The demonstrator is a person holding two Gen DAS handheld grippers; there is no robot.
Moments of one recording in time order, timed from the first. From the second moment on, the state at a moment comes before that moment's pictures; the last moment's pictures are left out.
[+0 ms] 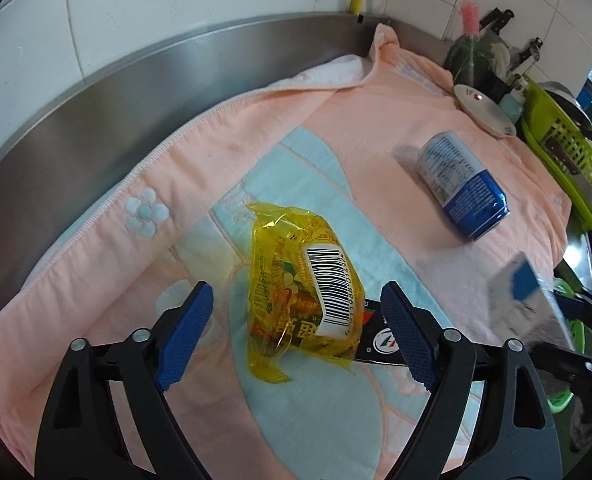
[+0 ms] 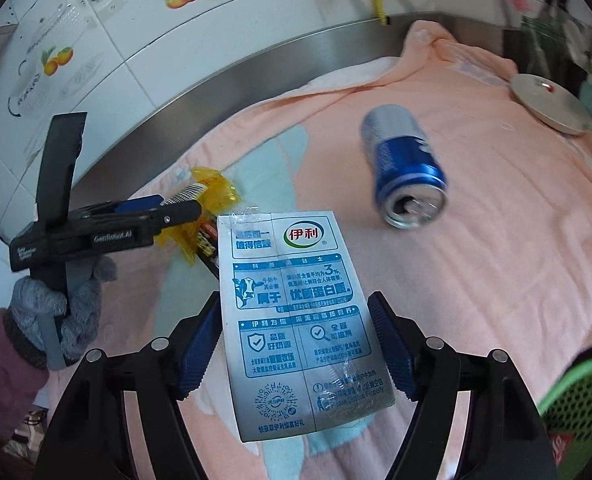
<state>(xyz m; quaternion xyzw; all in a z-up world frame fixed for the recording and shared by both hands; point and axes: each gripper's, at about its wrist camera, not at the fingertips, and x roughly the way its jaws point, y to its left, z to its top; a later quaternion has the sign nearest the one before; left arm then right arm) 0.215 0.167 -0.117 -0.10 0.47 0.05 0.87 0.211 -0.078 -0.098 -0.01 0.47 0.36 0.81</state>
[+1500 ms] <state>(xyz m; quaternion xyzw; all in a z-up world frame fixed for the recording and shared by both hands) 0.147 -0.051 -0.044 -0.03 0.40 -0.16 0.90 0.143 -0.382 -0.142 0.09 0.47 0.01 0.88</state>
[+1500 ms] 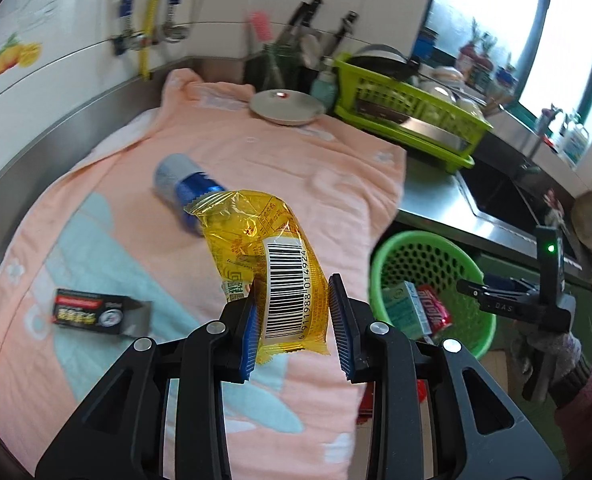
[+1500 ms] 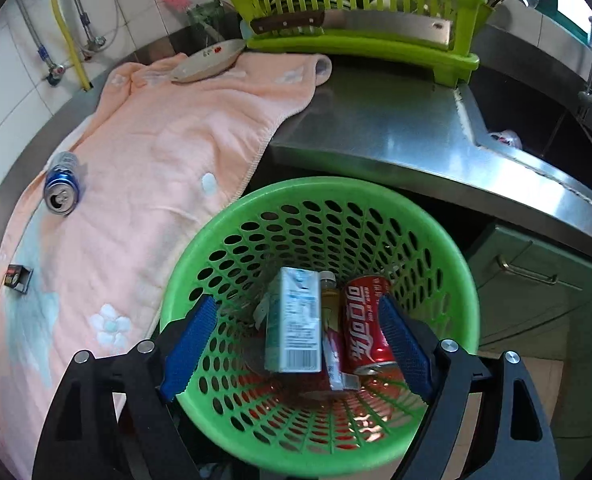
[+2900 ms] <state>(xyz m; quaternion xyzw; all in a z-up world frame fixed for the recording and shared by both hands) 0.140 -0.199 -0.093 0.02 0.45 -0.22 0.86 0.020 -0.433 -0.085 0.12 0.41 0.01 0.91</state>
